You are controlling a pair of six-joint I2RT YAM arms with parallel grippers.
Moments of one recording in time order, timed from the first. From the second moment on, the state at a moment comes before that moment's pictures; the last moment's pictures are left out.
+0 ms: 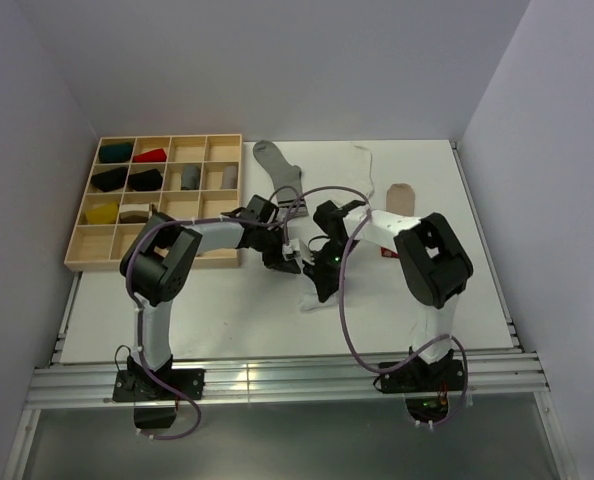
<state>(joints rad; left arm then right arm) -0.58 2.03 1.21 -0.24 0.57 -0.74 0.56 1.87 1.19 -0.94 -0.68 -0.92</state>
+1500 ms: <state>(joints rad) -0.80 1.19 0.48 0.48 0.05 -0.47 0.49 2.19 1.48 -1.30 -0.79 -0.88</state>
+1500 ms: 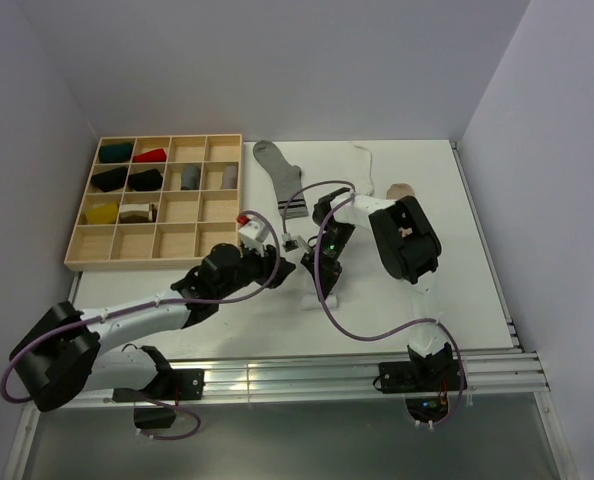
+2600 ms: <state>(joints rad) -0.98 1.63 0.79 0.24 0.18 -0.13 0.46 2.26 1.53 -1.39 -0.82 -0.88</state>
